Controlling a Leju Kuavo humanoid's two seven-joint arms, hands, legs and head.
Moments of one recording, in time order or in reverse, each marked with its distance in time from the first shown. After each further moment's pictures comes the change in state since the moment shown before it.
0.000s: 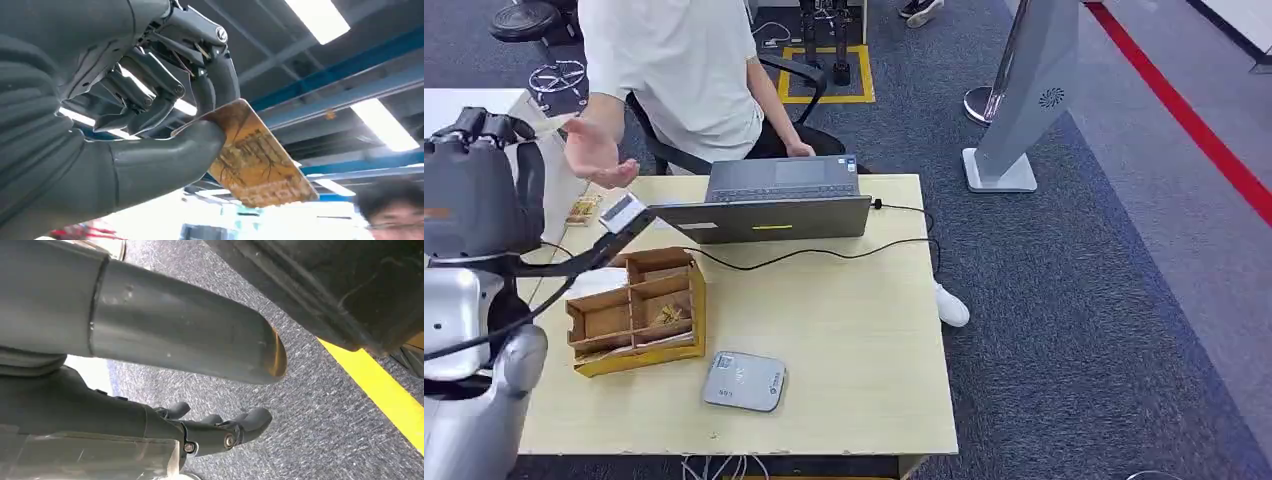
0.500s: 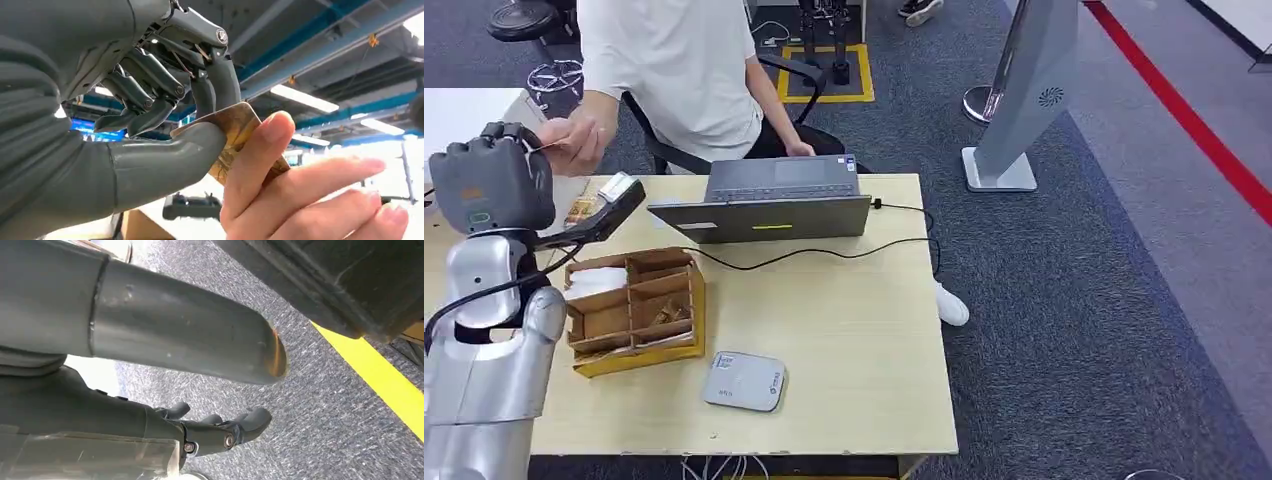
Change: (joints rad) left arm -0.079 -0.088 0.119 0.373 -0.012 0.076 -0.005; right arm -0.009 0.002 0.003 0.000 -0.006 0.000 0.041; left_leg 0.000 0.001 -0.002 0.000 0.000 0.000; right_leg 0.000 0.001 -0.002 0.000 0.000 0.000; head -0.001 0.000
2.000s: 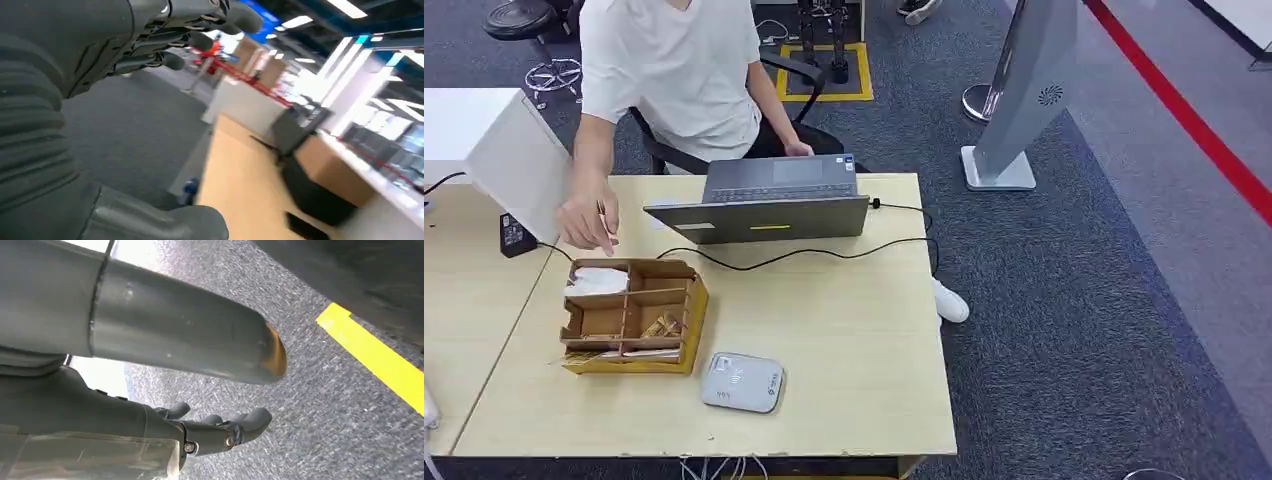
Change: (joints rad) left arm 0.647 0.117 1.268 -0.204 1.091 -0.195 -0.534; right arm 0.045 -0.004 -0.067 0.002 -0.010 -0.005 0.015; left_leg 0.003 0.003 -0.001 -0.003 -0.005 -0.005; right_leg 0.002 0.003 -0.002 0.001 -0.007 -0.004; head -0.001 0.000
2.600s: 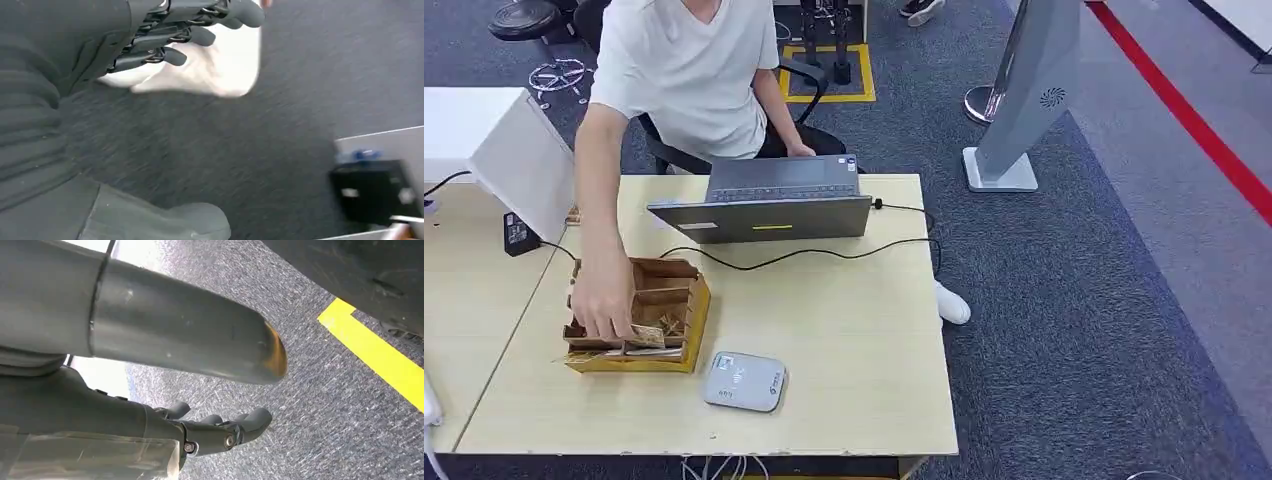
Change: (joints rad) left arm -0.071 -0.034 0.422 0.585 0.352 -0.034 0.131; right arm -0.002 -0.003 -0.016 0.000 0.018 0.008 0.004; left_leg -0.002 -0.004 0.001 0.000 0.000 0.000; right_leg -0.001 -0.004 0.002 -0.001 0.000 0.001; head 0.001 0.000
